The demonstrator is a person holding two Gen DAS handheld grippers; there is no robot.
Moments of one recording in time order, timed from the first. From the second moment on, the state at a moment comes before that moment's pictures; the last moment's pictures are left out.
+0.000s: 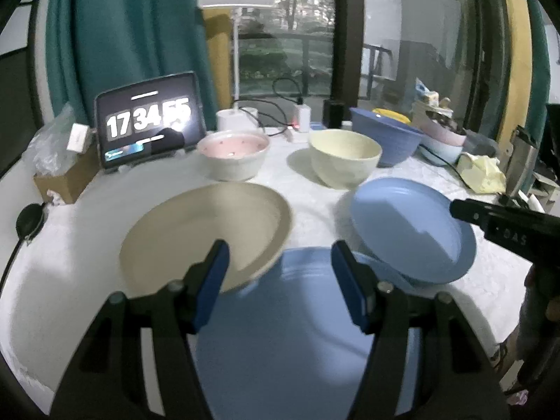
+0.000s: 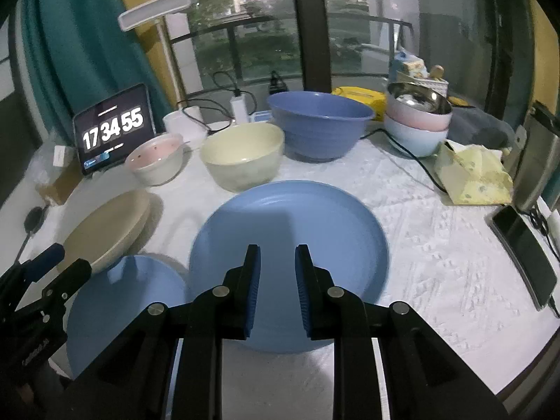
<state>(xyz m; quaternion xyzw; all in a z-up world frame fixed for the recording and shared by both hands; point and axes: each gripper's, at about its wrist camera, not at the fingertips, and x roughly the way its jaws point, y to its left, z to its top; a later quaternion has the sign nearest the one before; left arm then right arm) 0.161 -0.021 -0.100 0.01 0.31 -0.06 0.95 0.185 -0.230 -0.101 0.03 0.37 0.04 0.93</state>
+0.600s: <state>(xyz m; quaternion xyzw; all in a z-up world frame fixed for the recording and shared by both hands) 0.171 0.070 -0.112 -0.02 0.31 0.03 0.95 0.211 -0.144 -0.104 -0.01 0.39 0.09 0.92</state>
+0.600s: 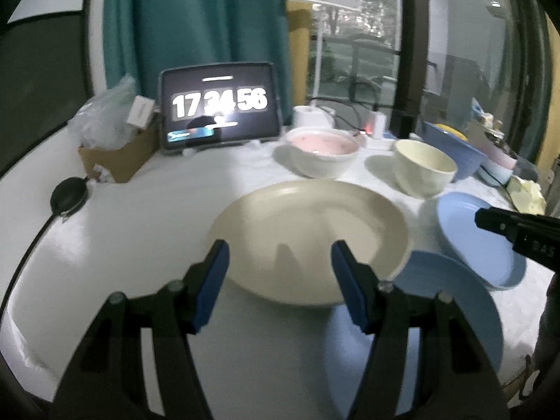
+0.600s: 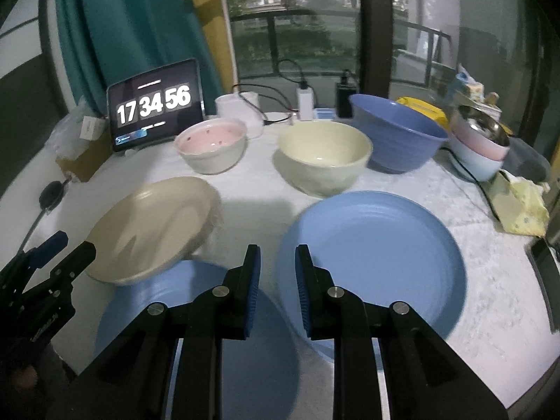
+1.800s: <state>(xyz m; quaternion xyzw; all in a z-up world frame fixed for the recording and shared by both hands) 0.229 0.120 -0.164 -0.08 0.40 0.03 0.91 0.270 -0.075 -0.145 -0.01 0.45 0.17 0.88</state>
